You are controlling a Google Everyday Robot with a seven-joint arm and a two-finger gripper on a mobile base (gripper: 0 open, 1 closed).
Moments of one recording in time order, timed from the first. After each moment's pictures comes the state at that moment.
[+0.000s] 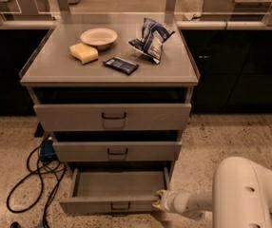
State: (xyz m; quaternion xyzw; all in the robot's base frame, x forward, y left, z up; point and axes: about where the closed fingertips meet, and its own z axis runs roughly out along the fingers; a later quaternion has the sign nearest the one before) arm 0.557 -0.138 0.174 -0.52 0.79 0.02 0.31
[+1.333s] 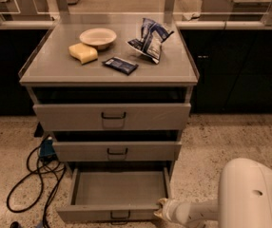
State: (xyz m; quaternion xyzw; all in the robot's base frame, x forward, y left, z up) arm 0.520 -0.139 0.175 -0.52 0.80 0.02 0.31
